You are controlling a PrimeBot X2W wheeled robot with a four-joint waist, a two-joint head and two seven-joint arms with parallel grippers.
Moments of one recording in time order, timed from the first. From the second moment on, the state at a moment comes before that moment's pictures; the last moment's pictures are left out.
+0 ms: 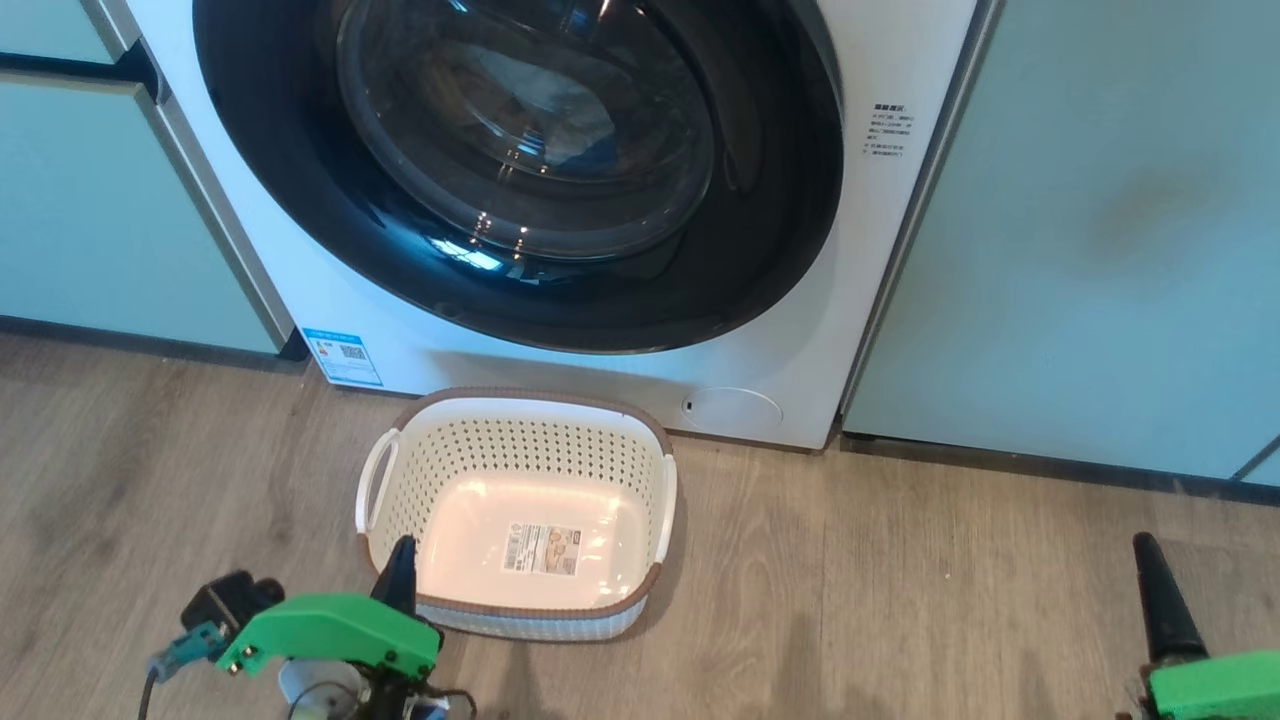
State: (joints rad) left arm -0.06 0.09 -0.16 0.27 -1.07 -0.03 -0.06; right arm 0.07 -0.05 -0.06 0.15 1.05 0.13 0.00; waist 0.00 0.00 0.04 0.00
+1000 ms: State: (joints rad) left arm -0.06 0.07 -0.04 0.27 -1.39 -0.08 0.03; right arm 0.00 -0.05 -0.07 0.22 1.38 0.13 0.04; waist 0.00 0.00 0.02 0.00
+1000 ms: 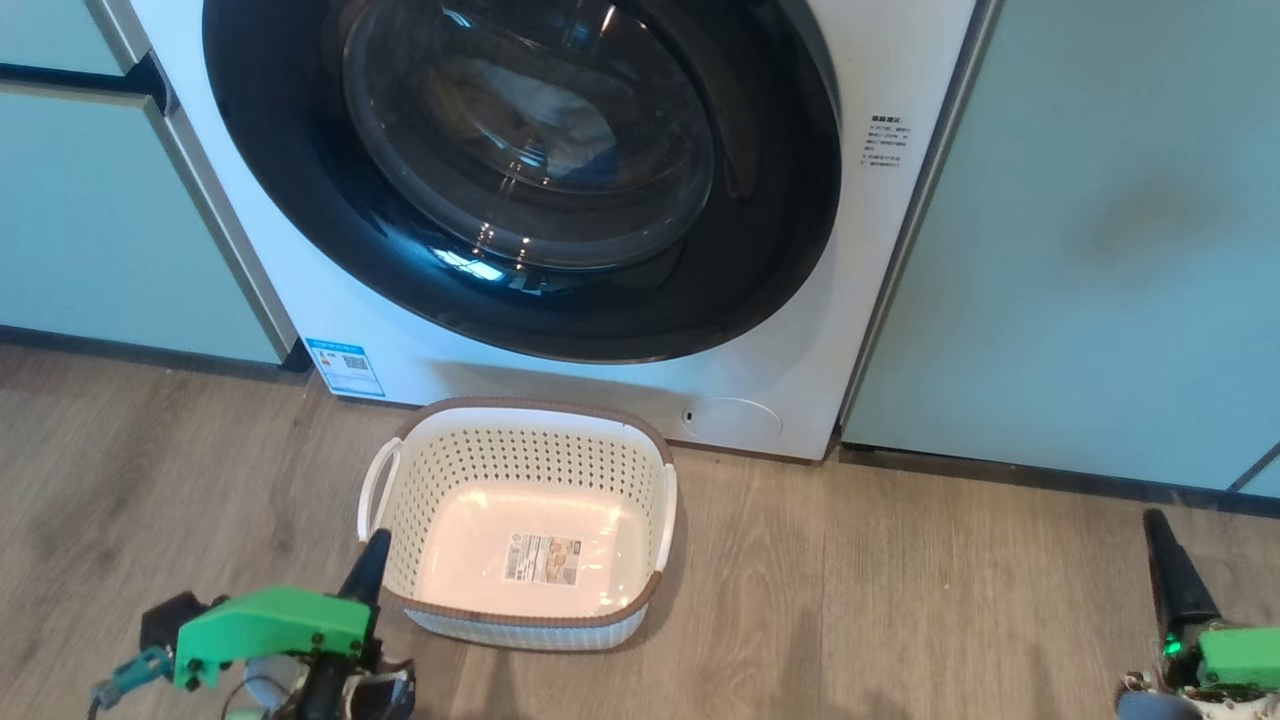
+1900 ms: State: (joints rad) left arm -0.06 0.06 0.05 0.27 -1.63 -0.12 0.09; right arm -0.05 -0.06 -0.09 0.27 1.63 0.13 0.08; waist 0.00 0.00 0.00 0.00
